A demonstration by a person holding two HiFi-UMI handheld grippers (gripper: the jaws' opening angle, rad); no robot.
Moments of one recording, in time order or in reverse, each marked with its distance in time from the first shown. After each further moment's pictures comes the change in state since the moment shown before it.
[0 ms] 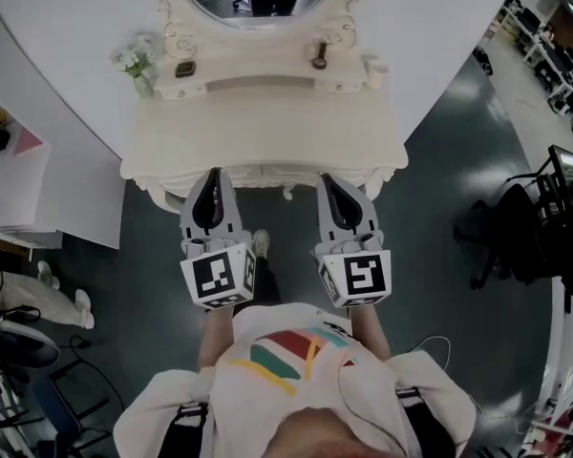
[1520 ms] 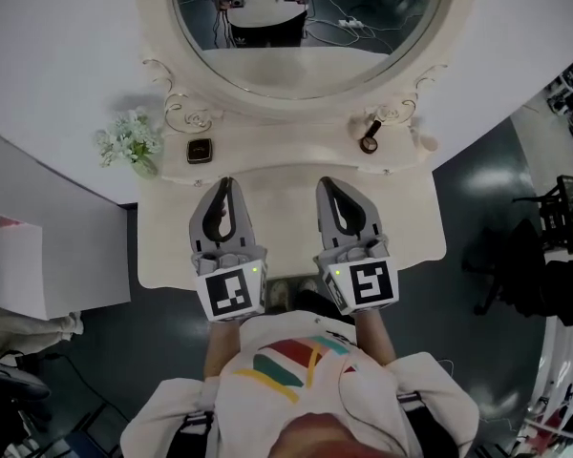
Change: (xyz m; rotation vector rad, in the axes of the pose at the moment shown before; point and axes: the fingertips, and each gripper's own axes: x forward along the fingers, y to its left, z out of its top) left arm 0.326 0.147 -0.040 0.023 0.088 -0.064; right arm 0.373 -0.027 -0.004 0.001 0.041 0.017
